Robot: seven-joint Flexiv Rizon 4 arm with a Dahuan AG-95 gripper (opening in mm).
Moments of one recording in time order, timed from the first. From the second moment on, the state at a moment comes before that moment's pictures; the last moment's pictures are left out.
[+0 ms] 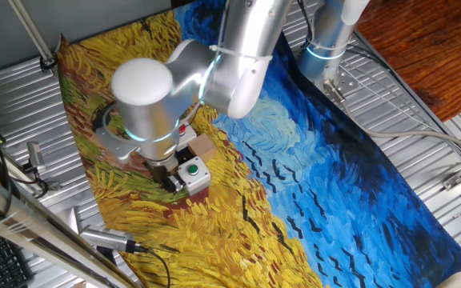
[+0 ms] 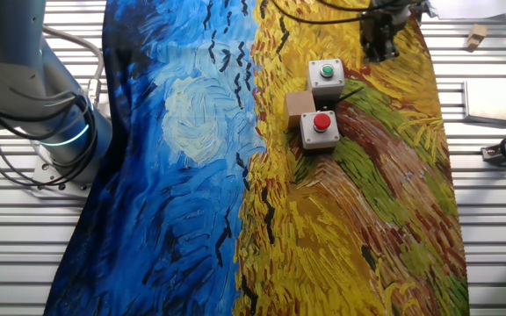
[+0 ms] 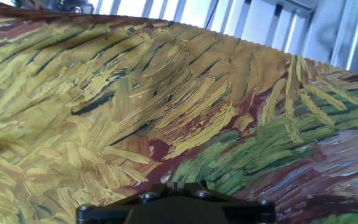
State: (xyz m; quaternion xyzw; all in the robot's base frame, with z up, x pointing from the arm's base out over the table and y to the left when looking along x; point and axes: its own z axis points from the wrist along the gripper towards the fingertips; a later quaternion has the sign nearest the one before) arm 0.601 0.177 0.087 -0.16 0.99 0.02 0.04
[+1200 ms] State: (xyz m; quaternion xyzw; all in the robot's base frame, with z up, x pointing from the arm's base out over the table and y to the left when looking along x) arm 0.603 0.192 0.049 -0.18 0.98 0.04 0.04
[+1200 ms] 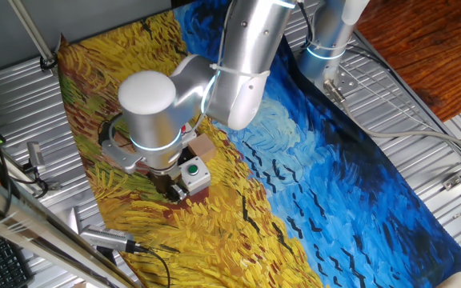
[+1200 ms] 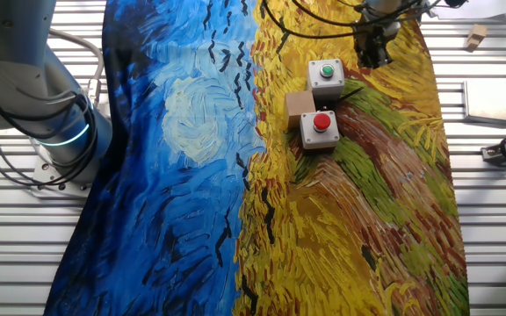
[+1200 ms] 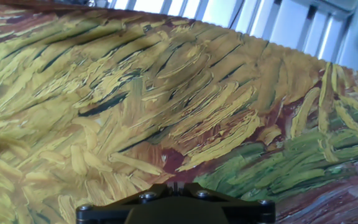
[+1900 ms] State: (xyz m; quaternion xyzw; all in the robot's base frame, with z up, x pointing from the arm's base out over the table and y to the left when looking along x) arm 0.601 0.185 0.048 -0.20 0.98 0.03 0.04
